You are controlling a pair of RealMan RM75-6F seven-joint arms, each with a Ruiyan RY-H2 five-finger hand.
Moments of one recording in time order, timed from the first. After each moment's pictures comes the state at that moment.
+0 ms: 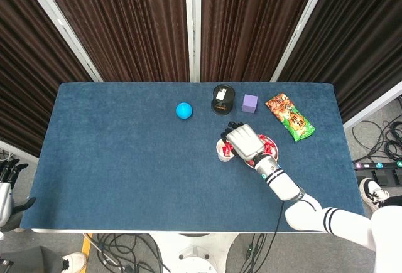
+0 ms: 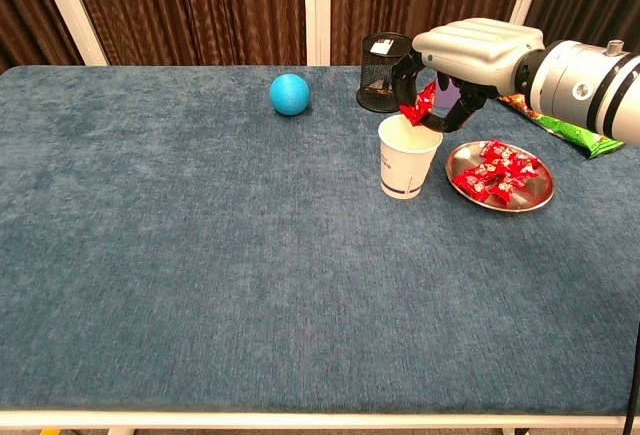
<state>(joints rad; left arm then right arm) -0.01 -1.21 -0.06 -1.44 1.42 1.52 0.02 0.84 -1.54 0.18 -1.33 -1.26 0.85 -0.32</state>
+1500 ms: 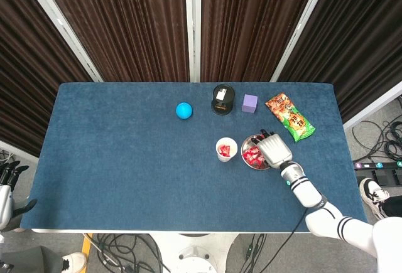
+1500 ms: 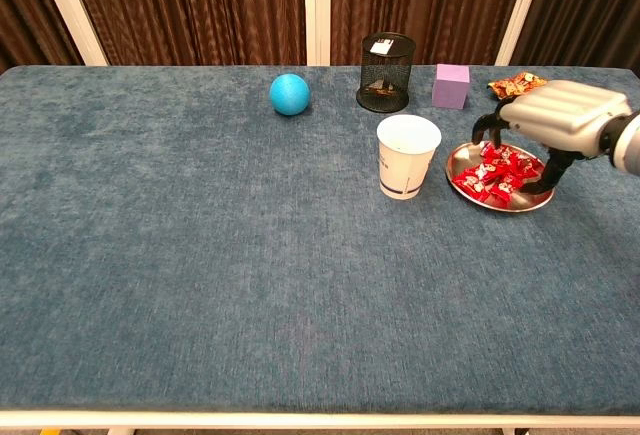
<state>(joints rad) 0.00 -1.20 -0.05 -1.46 1.44 1.55 0.02 0.73 -1.58 0.04 -1.07 -1.32 0.86 -0.31</state>
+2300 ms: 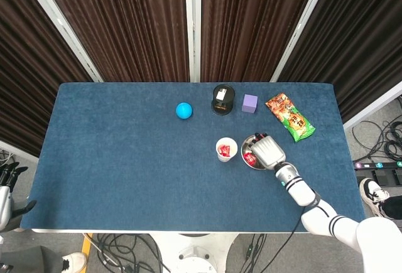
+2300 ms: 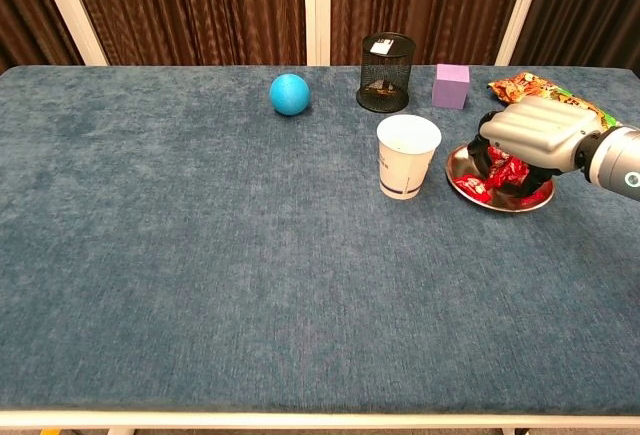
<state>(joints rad) 0.01 -1.21 -0.05 -1.45 1.43 1.54 0.00 0.74 -1.68 0.02 -0.92 -1.43 0.87 -0.22</state>
